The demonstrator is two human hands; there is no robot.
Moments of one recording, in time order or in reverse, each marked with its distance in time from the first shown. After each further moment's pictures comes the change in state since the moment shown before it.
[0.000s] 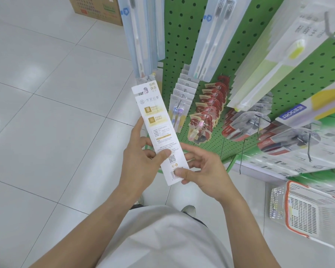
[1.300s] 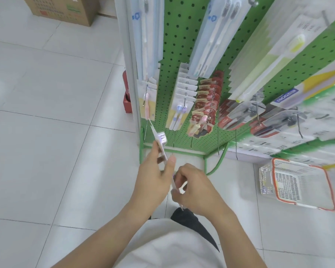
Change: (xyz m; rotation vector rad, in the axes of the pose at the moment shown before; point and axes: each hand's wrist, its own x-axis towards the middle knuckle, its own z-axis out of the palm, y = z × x) left_hand -0.005 -0.031 -0.038 0.164 -0.288 0.016; right_hand -0.021 0.013 0.093 -0.700 0.160 0.077
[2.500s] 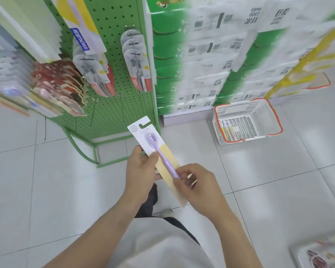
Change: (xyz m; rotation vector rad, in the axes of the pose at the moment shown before) left_hand -0.139 0.066 0.368 -0.251 -0.138 -0.235; right_hand -0.276 0.301 -0.137 0.473 0.404 0.249
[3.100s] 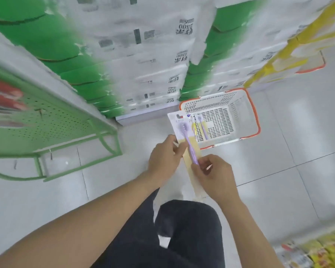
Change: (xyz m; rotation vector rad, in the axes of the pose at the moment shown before) left_hand 0.254 -0.064 0.371 0.771 -0.323 0.122; right_hand 0.249 0.208 -0.259 -0.252 0.206 0.301
